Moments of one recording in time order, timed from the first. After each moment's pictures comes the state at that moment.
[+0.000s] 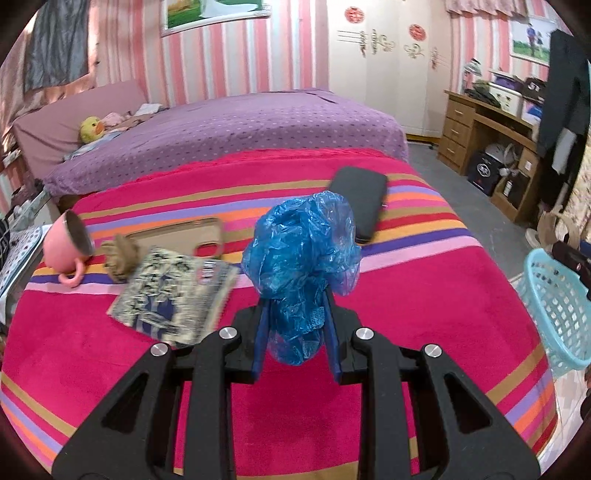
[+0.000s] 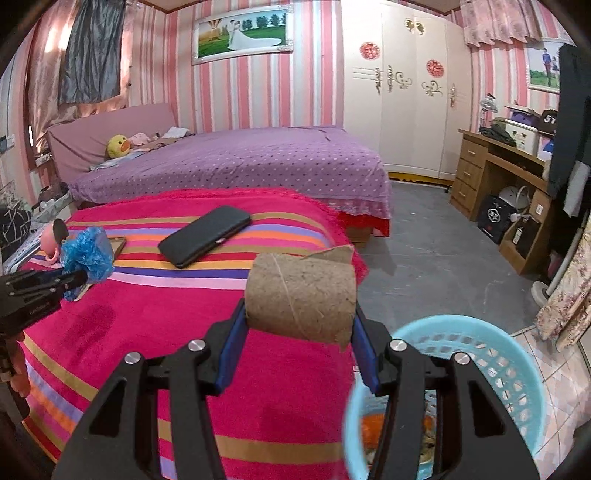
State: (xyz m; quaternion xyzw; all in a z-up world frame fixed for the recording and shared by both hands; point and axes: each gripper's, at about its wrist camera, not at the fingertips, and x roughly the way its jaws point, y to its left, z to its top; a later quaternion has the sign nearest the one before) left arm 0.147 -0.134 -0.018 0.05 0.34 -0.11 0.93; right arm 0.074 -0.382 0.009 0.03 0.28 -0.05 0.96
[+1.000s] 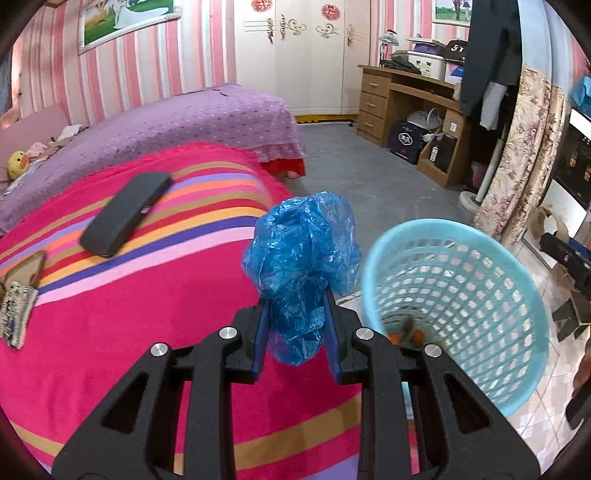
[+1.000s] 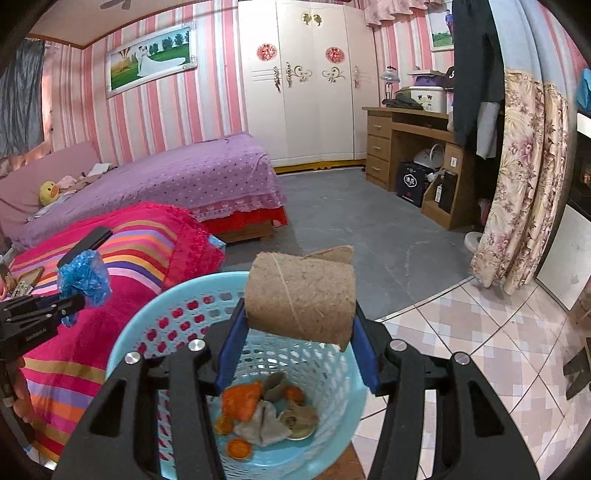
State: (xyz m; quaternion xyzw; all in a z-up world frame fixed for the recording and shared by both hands) left arm 0.096 -0.366 -0.040 0.09 0.35 -0.24 0.90; right arm -0.024 -0.583 -0.016 0.09 0.26 -0.19 0.94
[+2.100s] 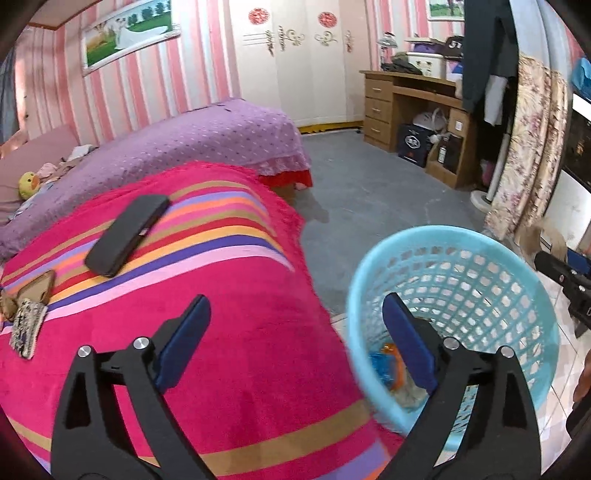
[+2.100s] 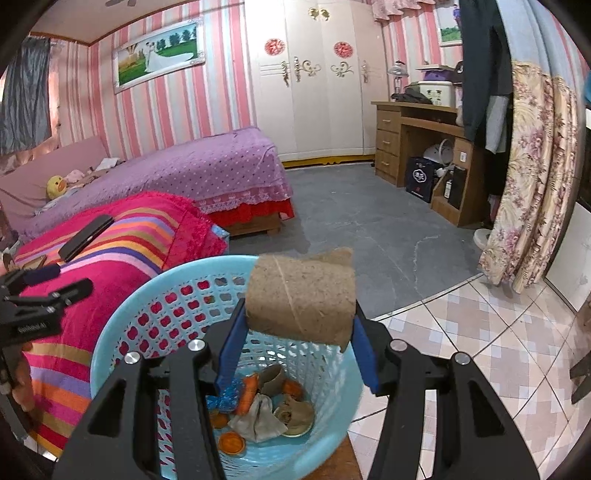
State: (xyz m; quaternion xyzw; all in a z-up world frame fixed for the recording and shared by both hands) left arm 0.090 -0.382 -0.032 0.12 0.32 -0.21 0.92; right arm -0.023 -0.590 -0.037 0.09 0.27 -0.16 0.94
